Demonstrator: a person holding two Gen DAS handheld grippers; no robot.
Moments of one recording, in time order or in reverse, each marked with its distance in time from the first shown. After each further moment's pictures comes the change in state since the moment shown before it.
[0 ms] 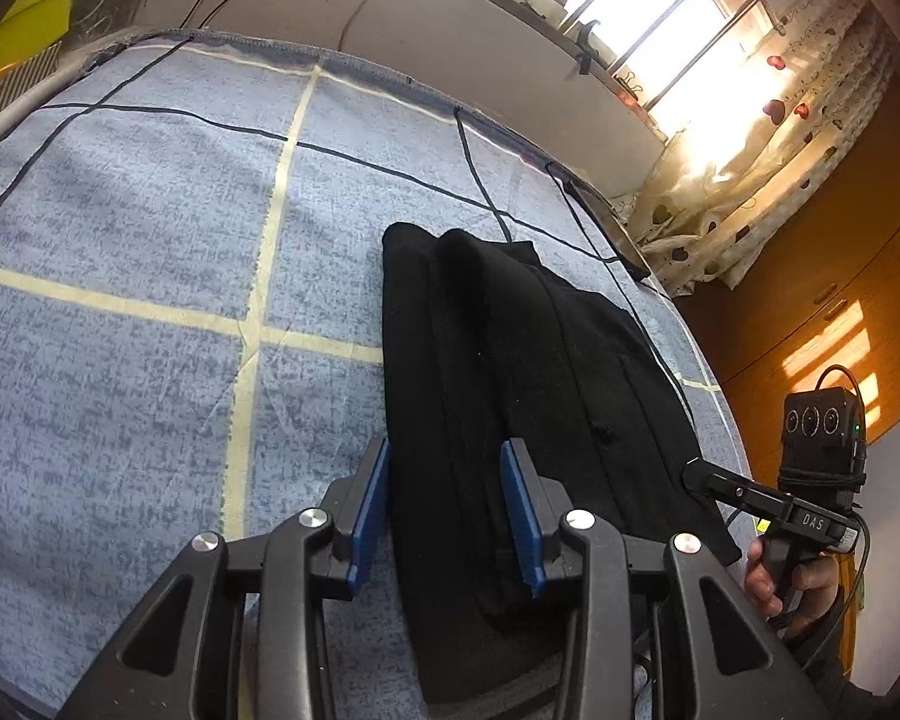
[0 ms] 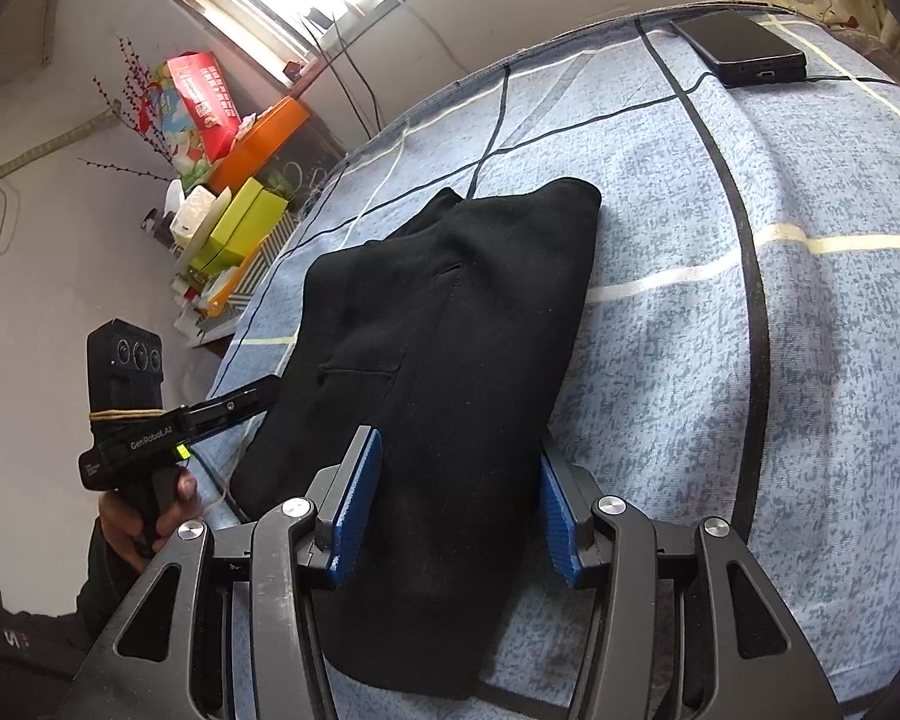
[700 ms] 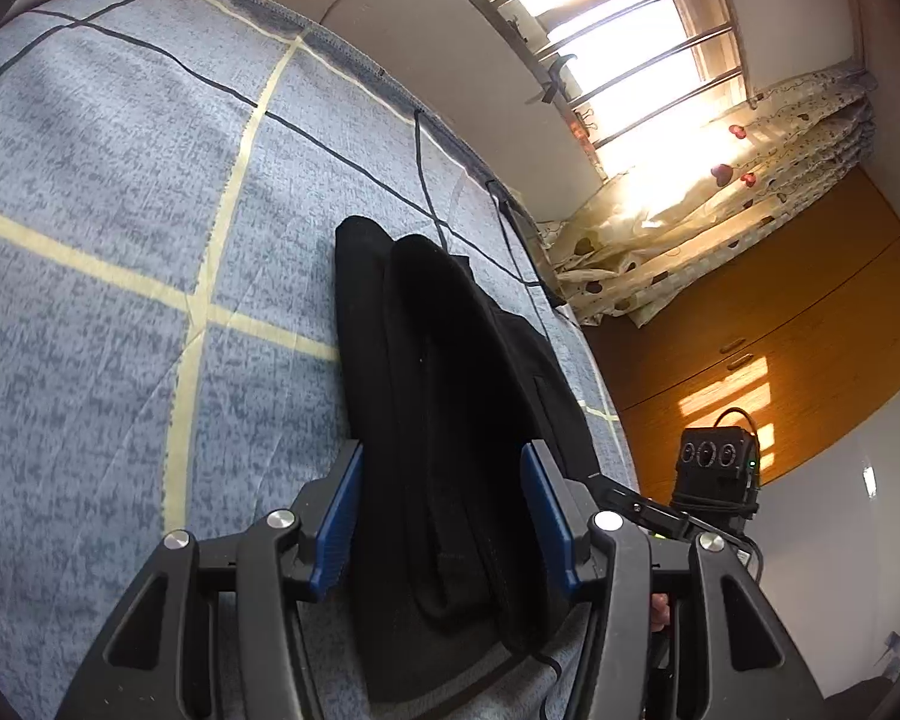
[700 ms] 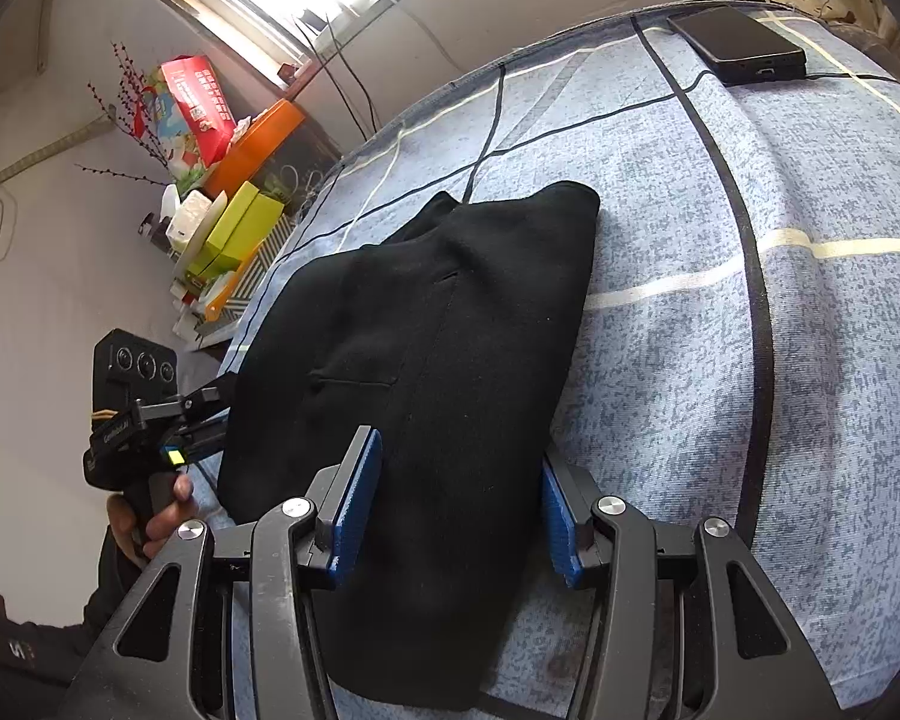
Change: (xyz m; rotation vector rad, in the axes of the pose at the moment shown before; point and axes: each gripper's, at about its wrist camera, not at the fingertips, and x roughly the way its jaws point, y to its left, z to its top) left arm -0.006 0.024 -0.001 -0.150 -0.003 -0.298; right arm 0.001 -0.001 0.003 0.007 -0.001 -0.005
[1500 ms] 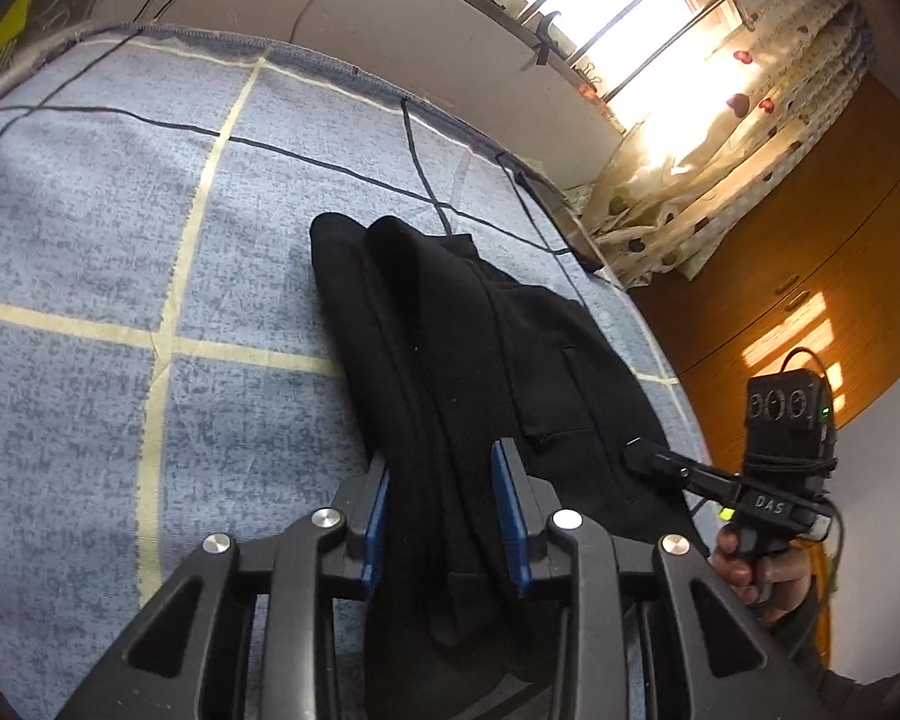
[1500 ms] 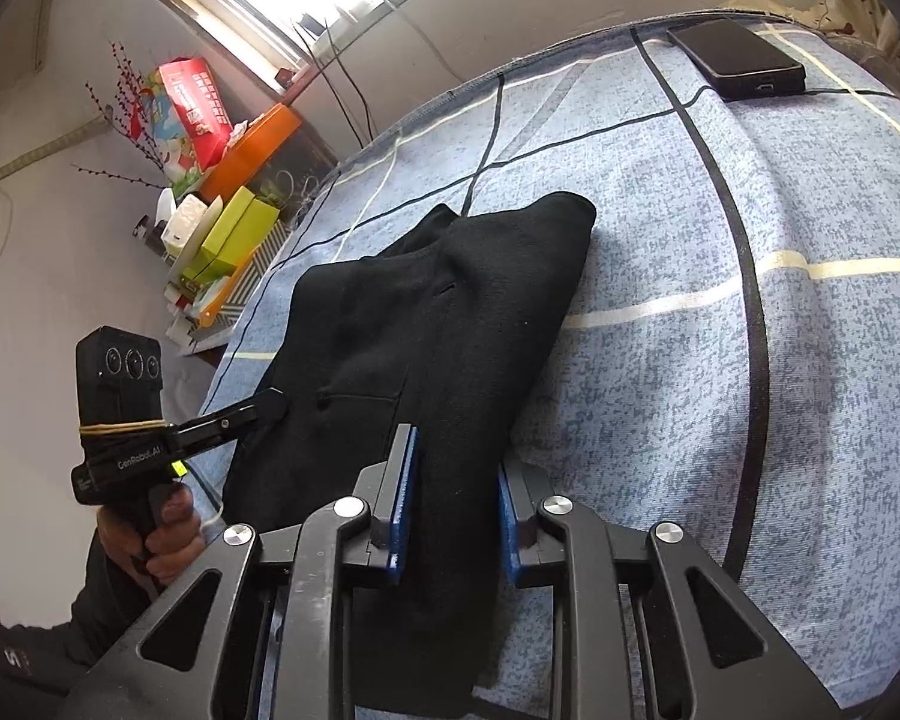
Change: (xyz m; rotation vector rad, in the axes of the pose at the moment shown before) left arm 0.025 -0.035 -0.002 0.181 0.033 0.206; right arm -0.001 0.004 0.006 -0.008 -0.014 -0.024
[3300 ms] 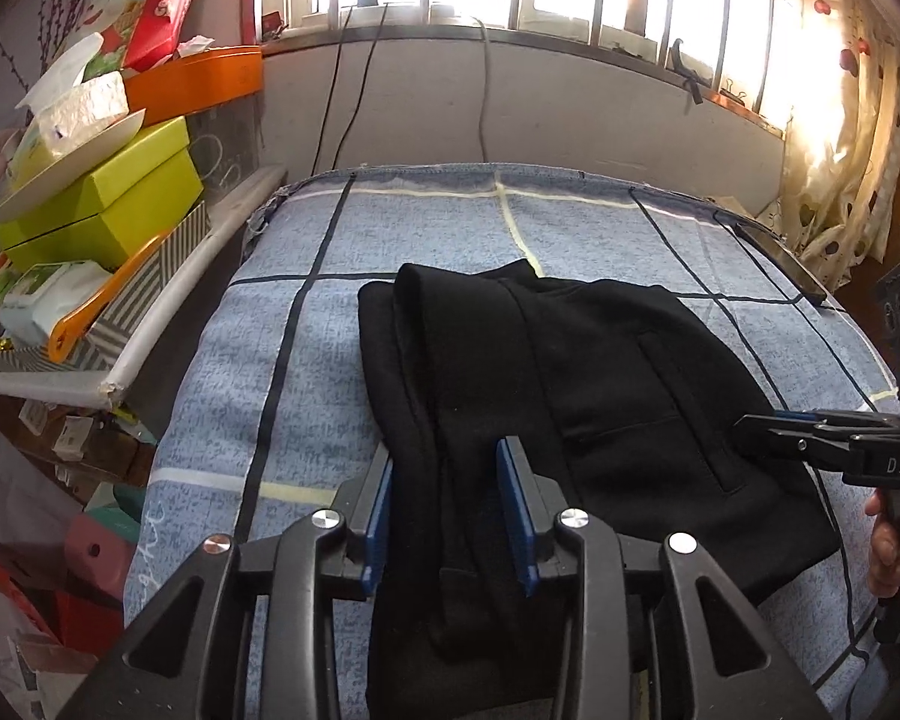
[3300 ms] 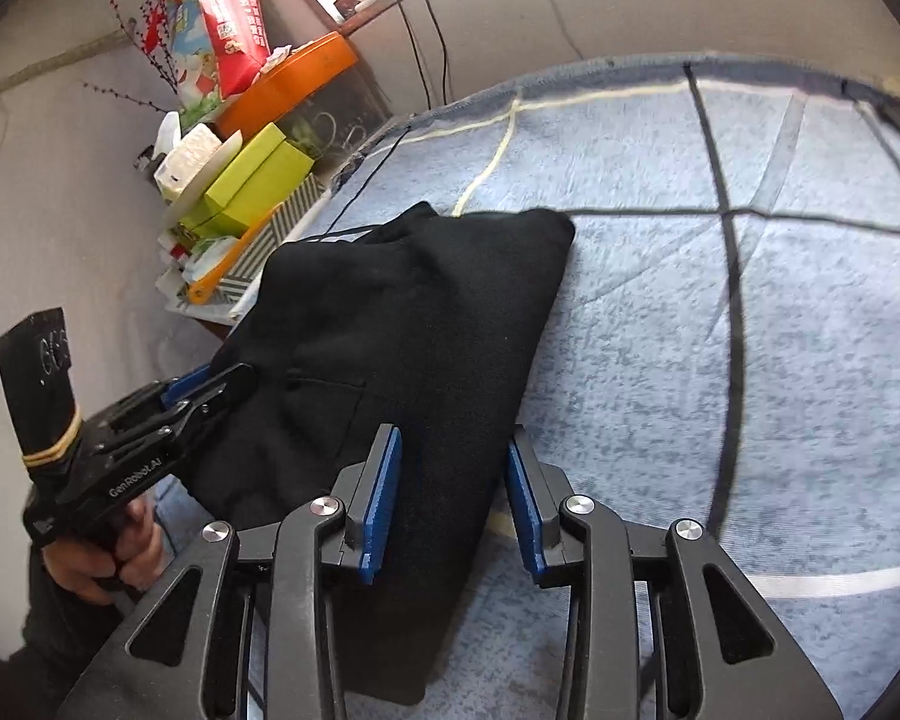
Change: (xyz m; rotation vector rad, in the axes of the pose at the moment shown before) left arm -0.068 0.066 0.040 0.173 -0.179 0.581; right arm 0.125 0.104 0.049 -0.183 0.053 -0.041
